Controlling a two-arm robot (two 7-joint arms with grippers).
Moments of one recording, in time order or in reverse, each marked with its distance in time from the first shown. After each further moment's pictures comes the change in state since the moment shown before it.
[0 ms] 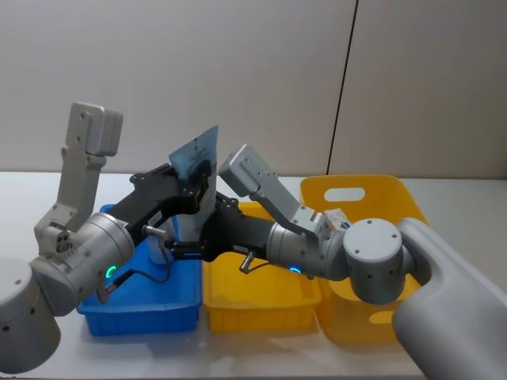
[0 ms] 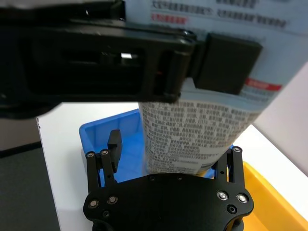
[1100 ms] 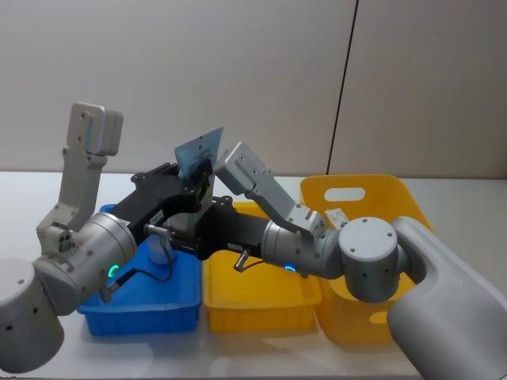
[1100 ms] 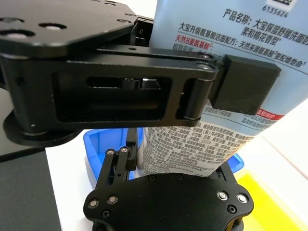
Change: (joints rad) left arm -0.002 -0.008 0.002 0.009 -0.007 -0.008 0.005; right arm 0.009 -0.011 -0.008 0.011 0.011 -0.017 0.004
